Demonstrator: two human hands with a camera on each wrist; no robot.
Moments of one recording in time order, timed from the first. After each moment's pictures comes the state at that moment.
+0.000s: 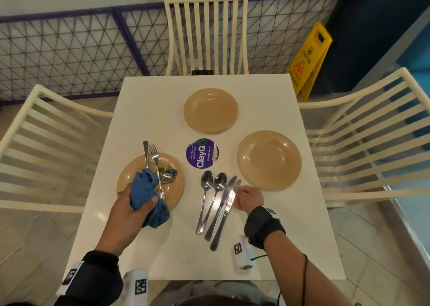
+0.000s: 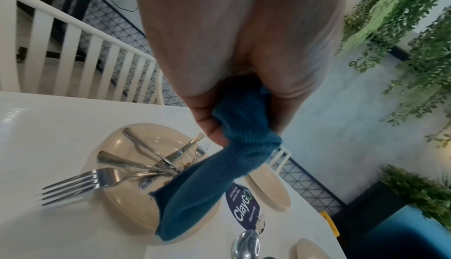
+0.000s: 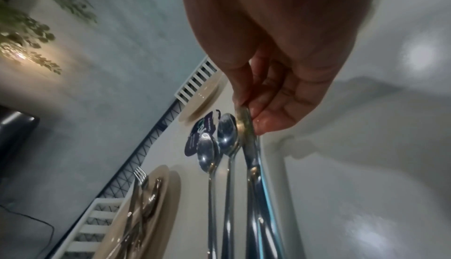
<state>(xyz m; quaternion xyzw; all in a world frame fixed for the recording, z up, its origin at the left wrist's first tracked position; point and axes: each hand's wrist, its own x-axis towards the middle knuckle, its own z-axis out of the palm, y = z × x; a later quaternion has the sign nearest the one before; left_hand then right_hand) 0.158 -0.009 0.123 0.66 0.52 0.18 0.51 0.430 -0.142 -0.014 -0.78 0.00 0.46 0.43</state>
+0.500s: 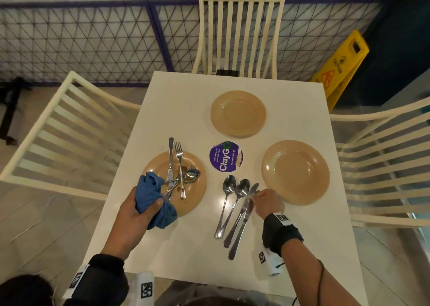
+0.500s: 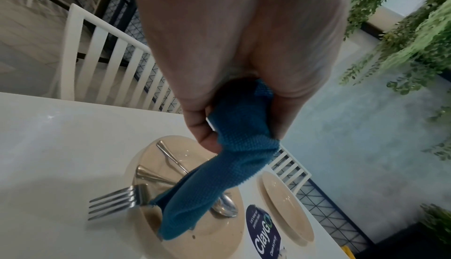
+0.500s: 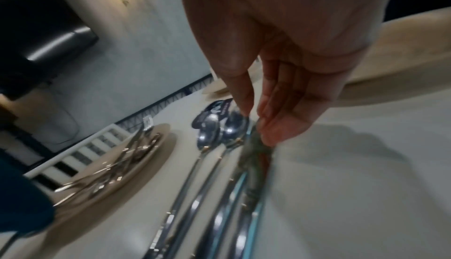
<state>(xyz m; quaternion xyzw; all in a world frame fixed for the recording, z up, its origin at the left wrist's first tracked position) 0.117 0.005 0.119 0.59 0.55 0.22 0.55 0.425 -0.110 0.002 -0.90 -0.18 0.37 0.16</state>
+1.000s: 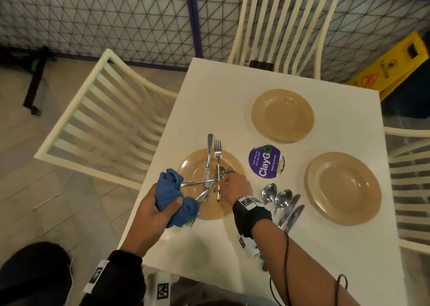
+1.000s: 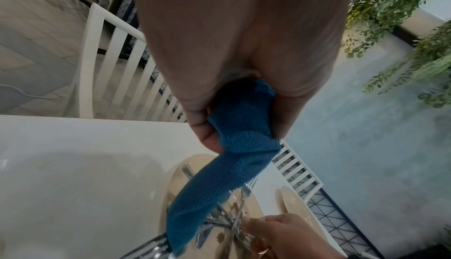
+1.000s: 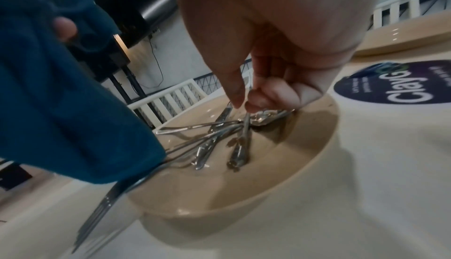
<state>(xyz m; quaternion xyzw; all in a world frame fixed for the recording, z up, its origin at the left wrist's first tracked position) 0.060 0.055 0.101 0.56 0.56 0.22 0.57 0.288 0.044 0.015 -0.84 -0.41 0.35 0.09</state>
